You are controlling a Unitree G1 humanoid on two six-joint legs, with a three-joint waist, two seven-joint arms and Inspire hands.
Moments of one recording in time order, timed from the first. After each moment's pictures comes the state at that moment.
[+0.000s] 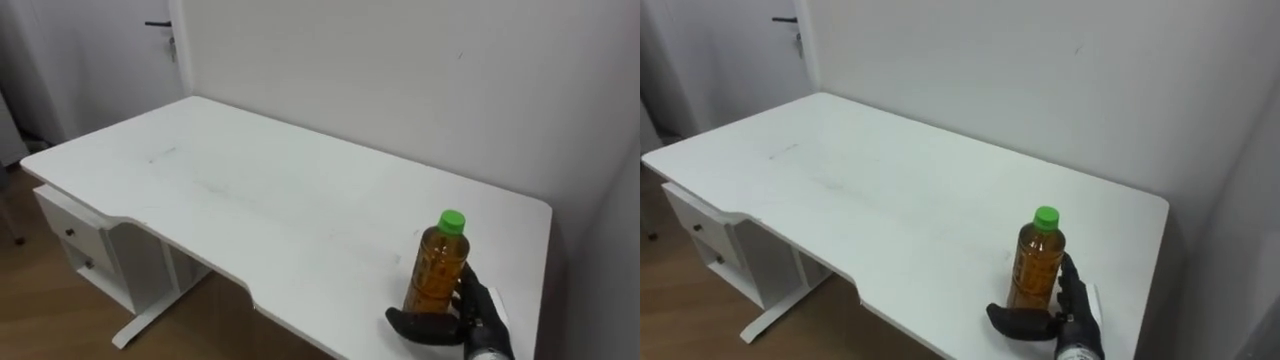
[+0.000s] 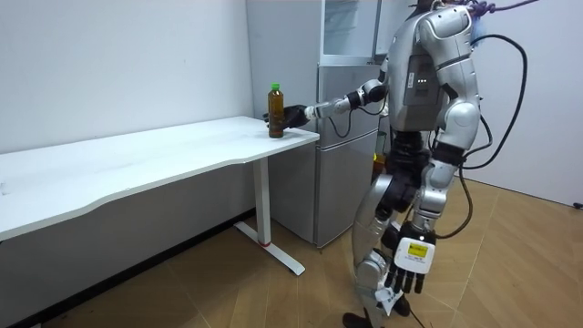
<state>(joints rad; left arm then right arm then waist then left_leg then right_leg) 0.30 0.25 -0.03 0.96 0.04 0.12 -0.12 -0.44 -0.27 0.33 0.64 0.39 -0.08 -0.46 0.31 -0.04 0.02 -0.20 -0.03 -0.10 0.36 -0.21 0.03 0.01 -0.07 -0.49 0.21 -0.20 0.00</state>
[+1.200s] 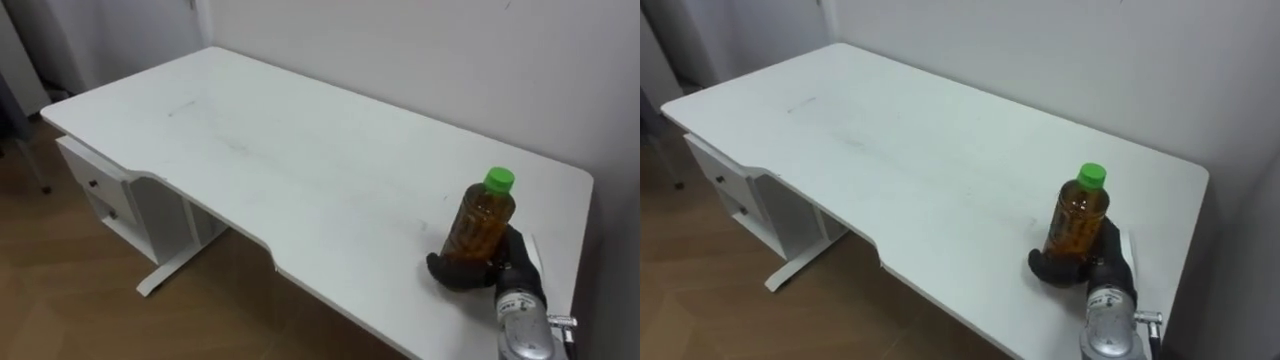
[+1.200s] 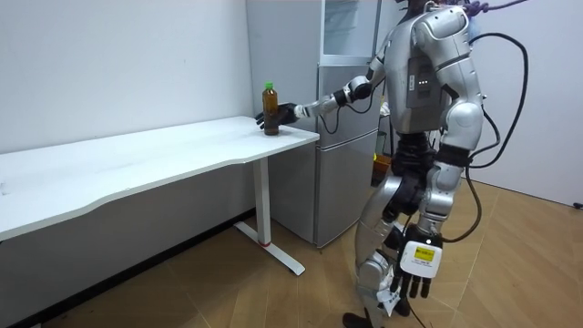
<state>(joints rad) 0.24 0.29 -0.12 0.97 -0.04 0.07 -0.09 -0.65 -0.37 0.28 0.87 0.32 -0.10 -0.43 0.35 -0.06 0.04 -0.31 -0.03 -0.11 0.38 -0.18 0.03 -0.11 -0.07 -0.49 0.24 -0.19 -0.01</state>
